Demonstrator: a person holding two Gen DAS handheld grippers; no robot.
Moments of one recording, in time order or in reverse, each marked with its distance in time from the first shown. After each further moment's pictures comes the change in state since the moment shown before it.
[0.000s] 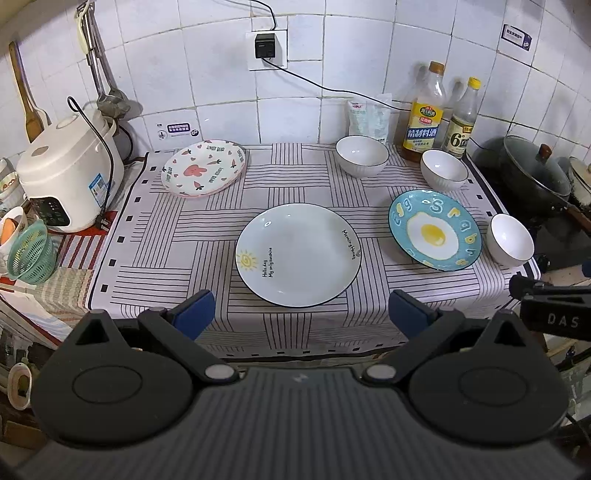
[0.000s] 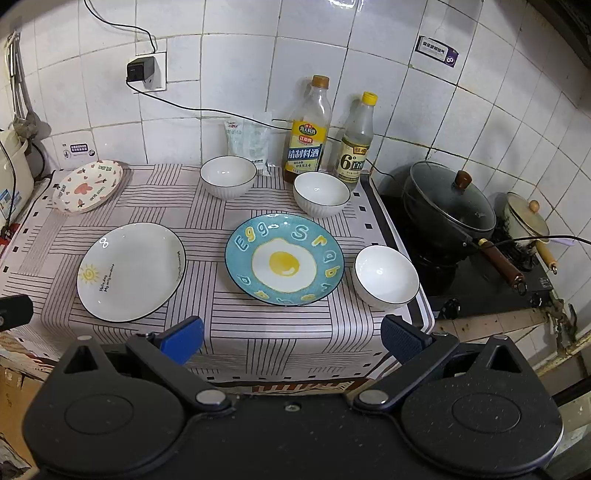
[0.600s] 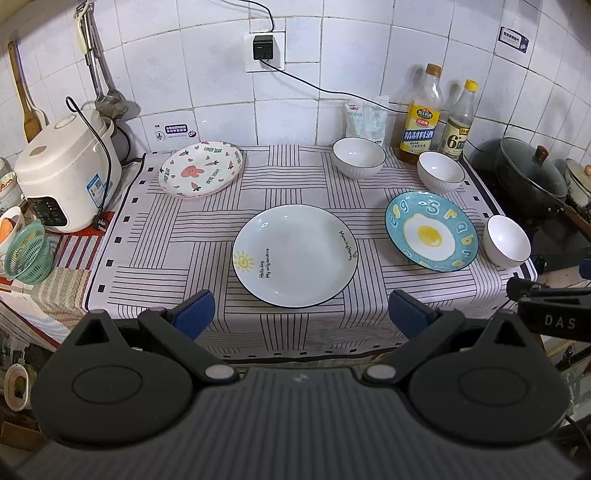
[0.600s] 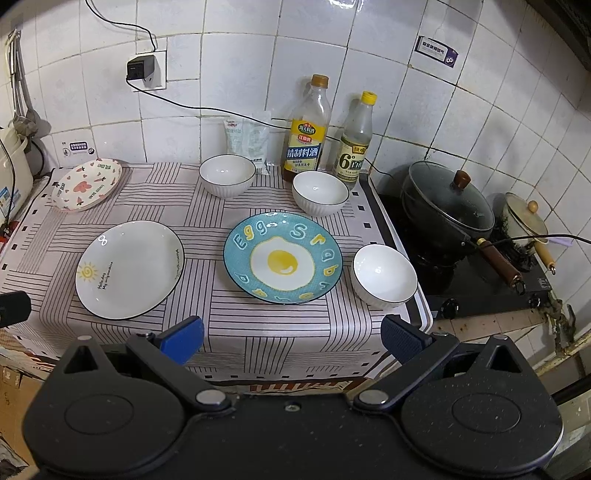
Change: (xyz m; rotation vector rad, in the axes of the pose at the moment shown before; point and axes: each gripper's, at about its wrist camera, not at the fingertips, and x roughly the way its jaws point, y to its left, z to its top) left arm -0.002 0.002 -0.001 -0.003 -0.007 -0.008; right arm -0.001 0.000 -0.004 -0.003 -0.001 -0.006
